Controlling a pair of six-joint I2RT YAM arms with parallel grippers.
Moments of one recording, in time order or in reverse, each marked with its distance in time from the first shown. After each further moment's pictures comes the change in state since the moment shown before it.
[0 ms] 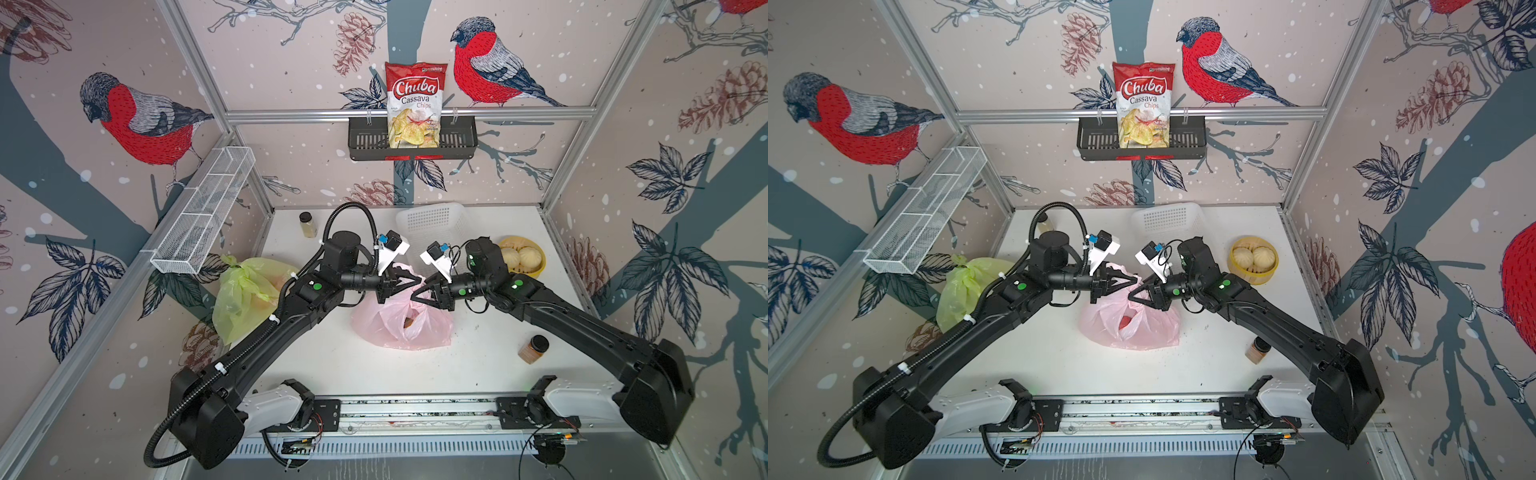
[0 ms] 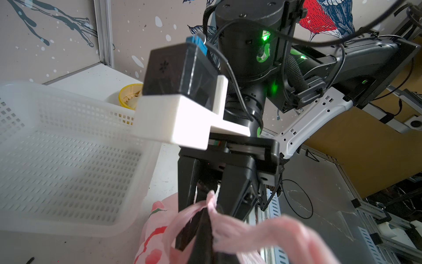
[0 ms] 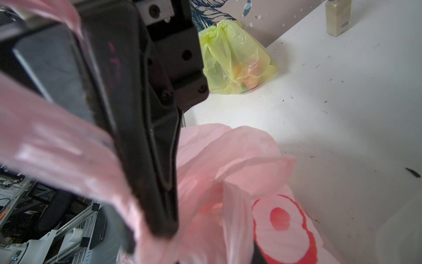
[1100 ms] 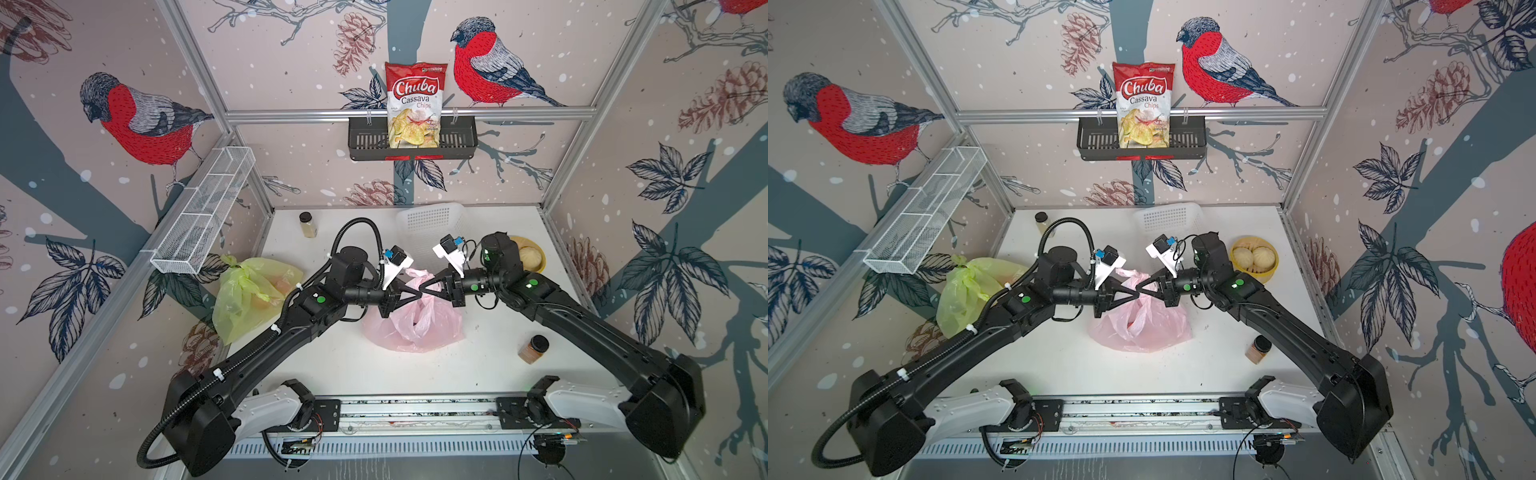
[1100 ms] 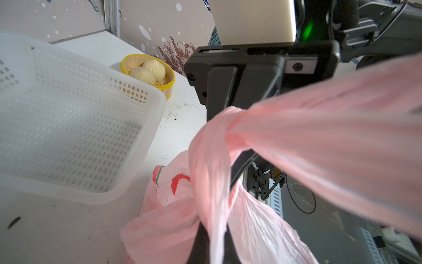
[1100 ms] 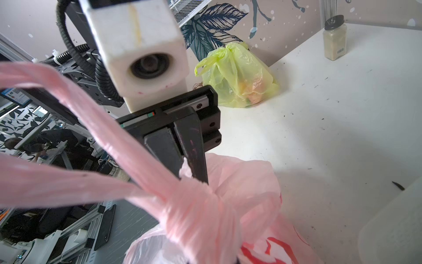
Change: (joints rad) left arm -0.082 -0.050 -0.106 -0.012 -0.133 -0.033; right arm -0.077 -0.078 0.006 -0.008 -0.085 -0.003
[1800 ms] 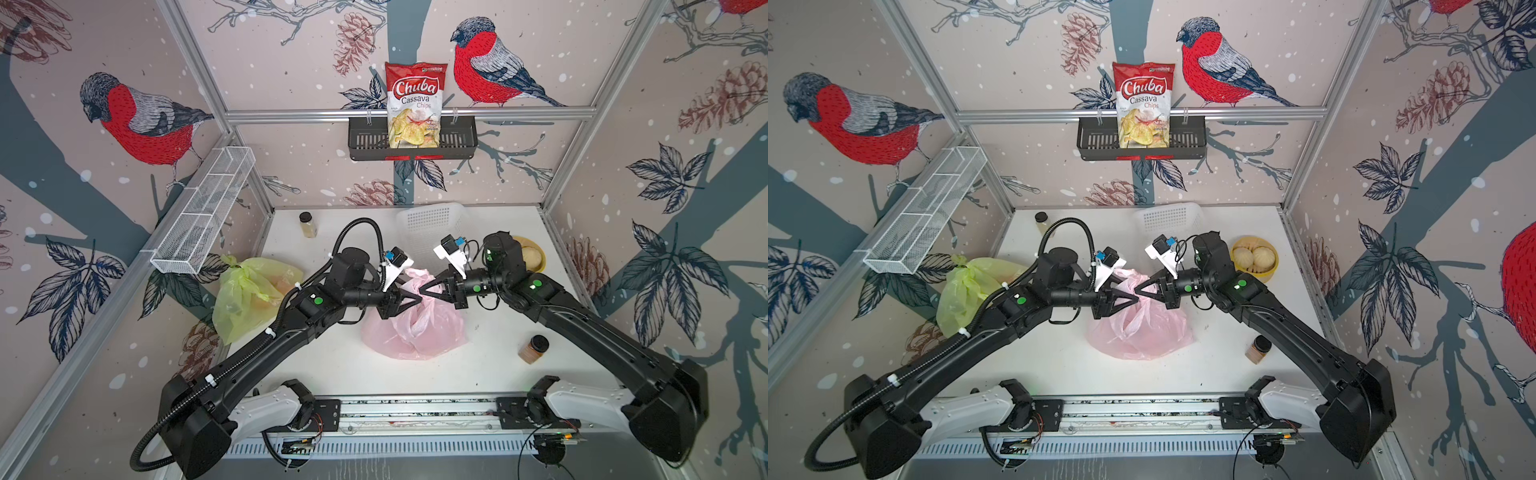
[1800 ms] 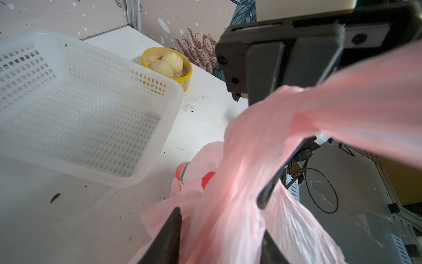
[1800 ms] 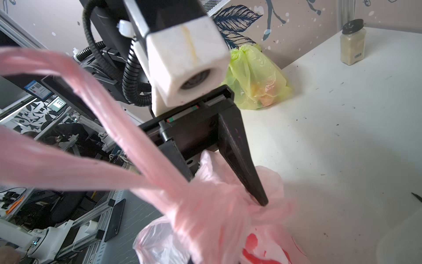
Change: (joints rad) left arm -0.037 -0.021 0.039 -0.116 -0.151 0.051; right arm 0.021 -0.016 0.023 -0.020 -0.035 0.000
